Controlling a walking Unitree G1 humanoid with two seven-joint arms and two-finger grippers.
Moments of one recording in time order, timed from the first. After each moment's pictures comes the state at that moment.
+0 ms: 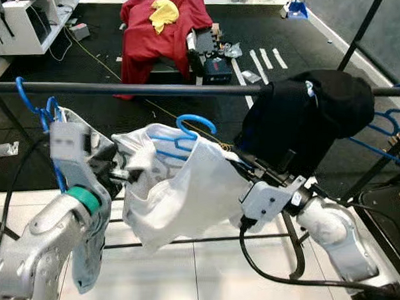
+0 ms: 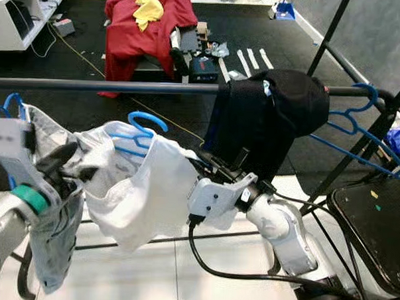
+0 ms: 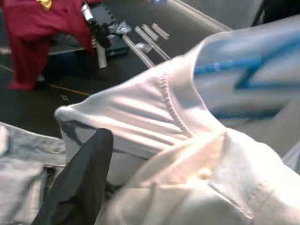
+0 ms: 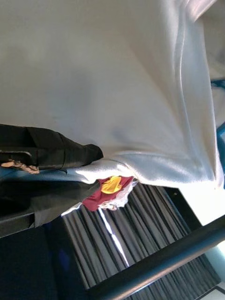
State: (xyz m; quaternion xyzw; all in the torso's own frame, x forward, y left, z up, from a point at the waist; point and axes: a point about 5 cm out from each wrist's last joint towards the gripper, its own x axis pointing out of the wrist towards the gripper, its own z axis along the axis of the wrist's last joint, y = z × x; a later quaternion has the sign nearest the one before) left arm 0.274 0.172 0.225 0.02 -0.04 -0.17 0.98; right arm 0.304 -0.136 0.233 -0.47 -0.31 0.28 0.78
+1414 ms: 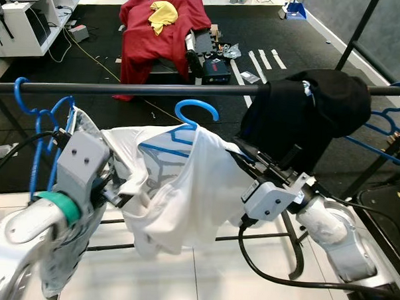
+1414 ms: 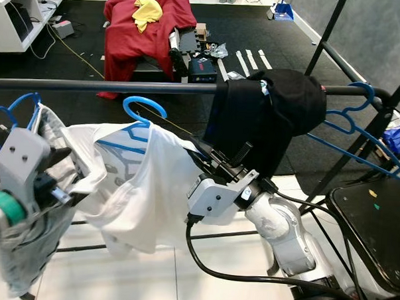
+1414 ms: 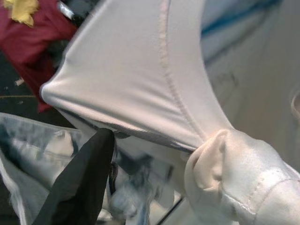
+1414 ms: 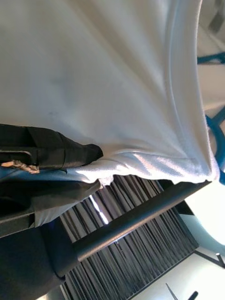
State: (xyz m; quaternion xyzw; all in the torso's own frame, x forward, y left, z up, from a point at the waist) left arm 0.252 0.212 0.223 0.24 0.00 -0.23 0.94; right arm 0.296 -0.130 0.246 -0.45 -0.37 0.26 0.77
